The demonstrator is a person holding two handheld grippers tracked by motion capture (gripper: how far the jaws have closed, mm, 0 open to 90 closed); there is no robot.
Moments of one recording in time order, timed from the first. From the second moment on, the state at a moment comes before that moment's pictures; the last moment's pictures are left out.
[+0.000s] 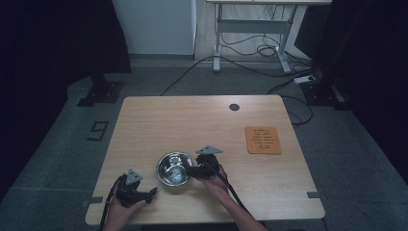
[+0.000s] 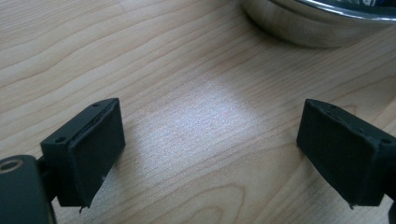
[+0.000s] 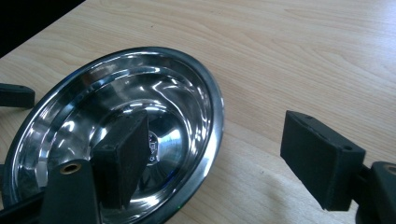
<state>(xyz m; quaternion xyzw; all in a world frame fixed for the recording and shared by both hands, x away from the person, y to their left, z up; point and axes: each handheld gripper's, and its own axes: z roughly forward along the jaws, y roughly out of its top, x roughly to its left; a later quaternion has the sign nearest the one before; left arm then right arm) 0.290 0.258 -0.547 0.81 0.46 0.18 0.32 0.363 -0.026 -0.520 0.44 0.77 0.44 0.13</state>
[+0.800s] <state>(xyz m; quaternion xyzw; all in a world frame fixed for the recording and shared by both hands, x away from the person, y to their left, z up) 0.290 0.258 -0.547 0.81 0.46 0.18 0.32 0.366 -0.008 -0.538 0.44 0.79 0.40 0.12</state>
